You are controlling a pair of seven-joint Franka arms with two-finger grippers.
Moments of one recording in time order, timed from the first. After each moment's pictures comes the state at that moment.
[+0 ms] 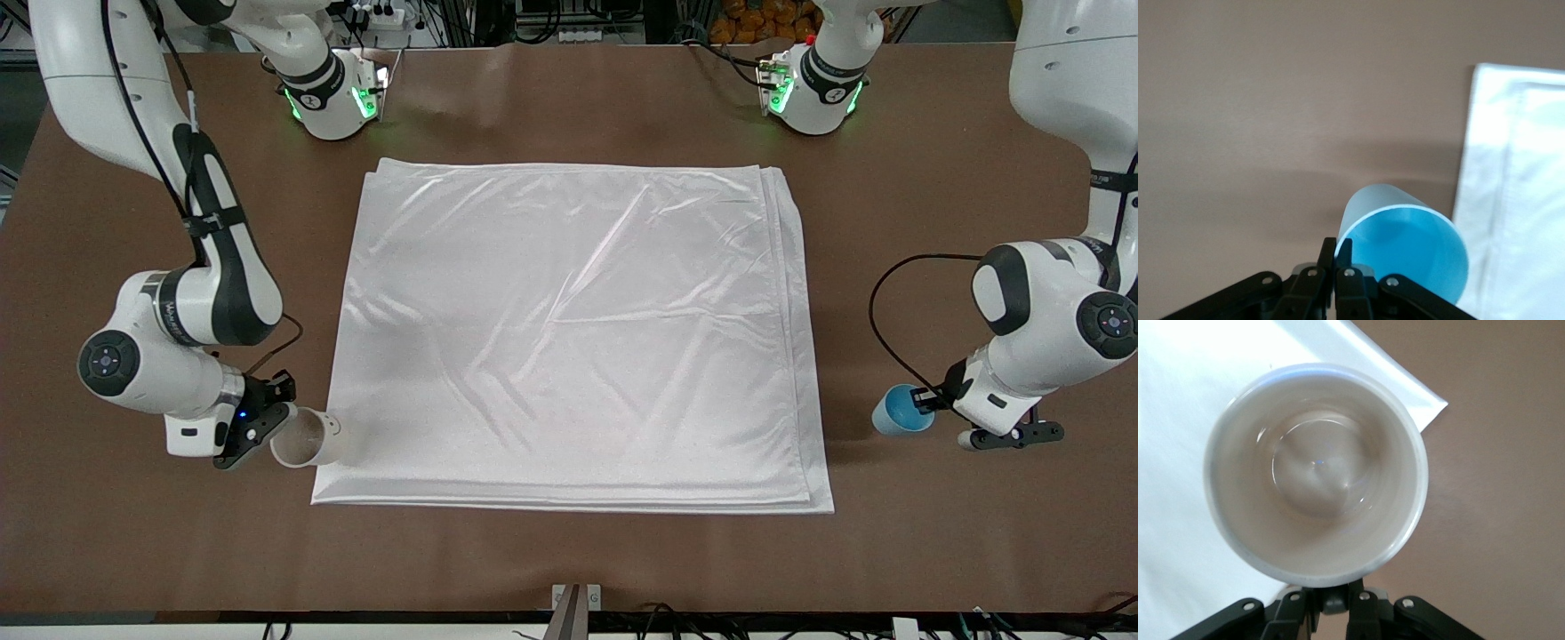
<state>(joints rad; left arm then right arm) 0.04 0.50 0.00 -1.70 0.00 2.29 -0.06 0.09 0.60 -0.02 -1.58 0.06 2.15 -0.63</state>
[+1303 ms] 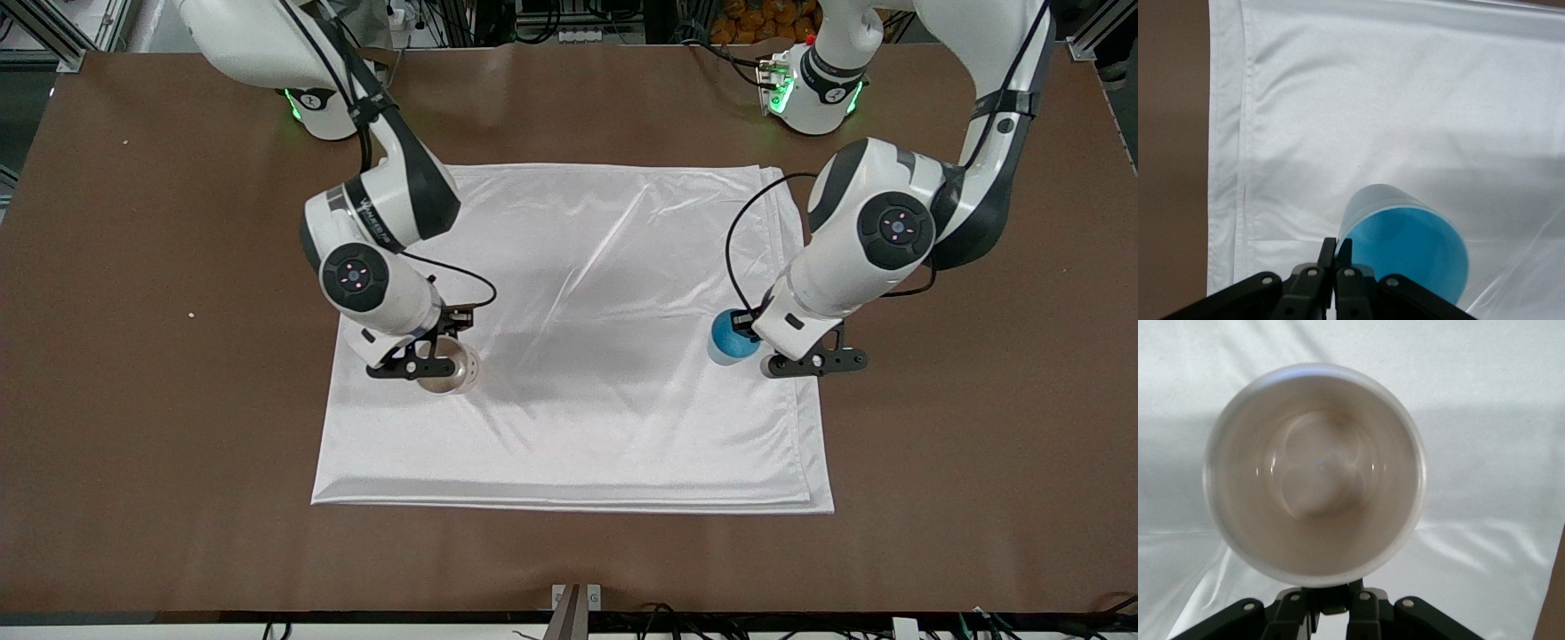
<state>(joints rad) -0.18 0.34 -0.25 -1.69 0.00 2.02 -0.50 0.51 0.50 0.00 -1.58 0.10 1.94 0.46</state>
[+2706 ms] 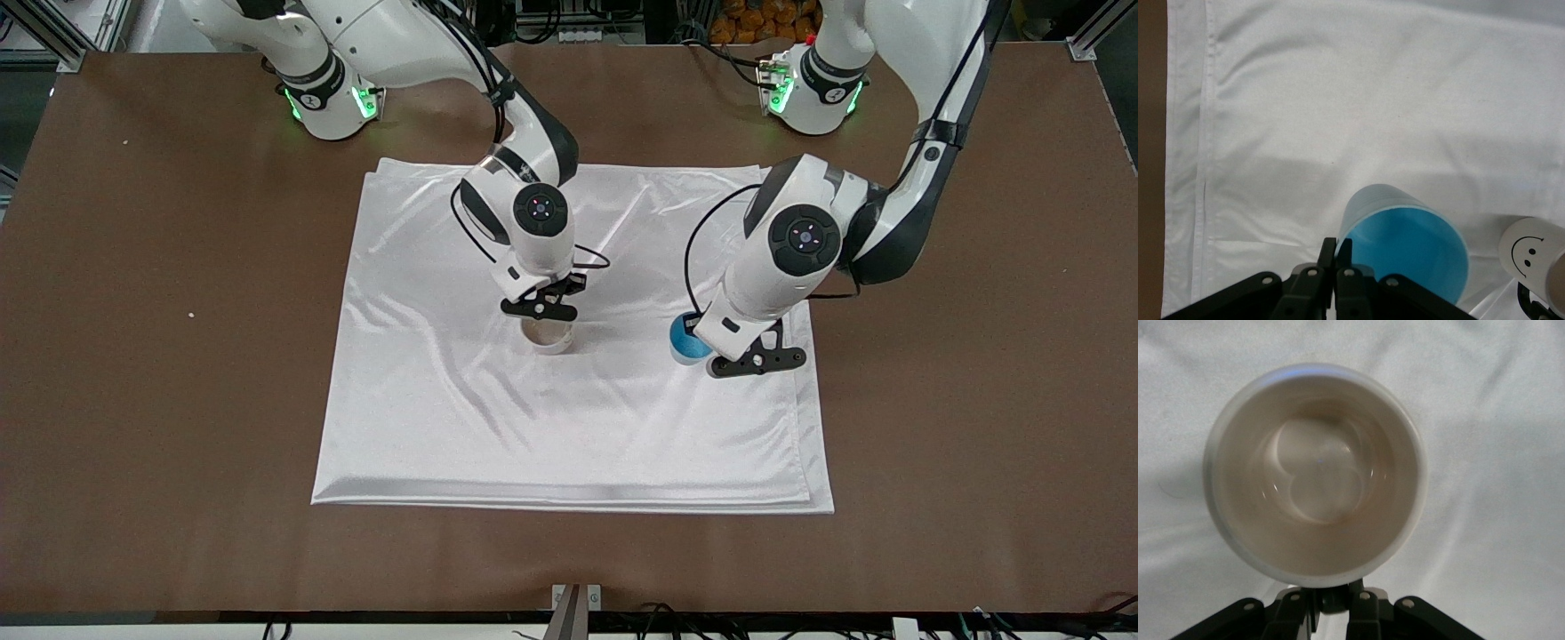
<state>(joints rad) -0.27 0.42 -0.24 -1.67 0.05 2.07 -0.63 0.79 0.65 0.00 -1.62 0.05 2.20 0.89</state>
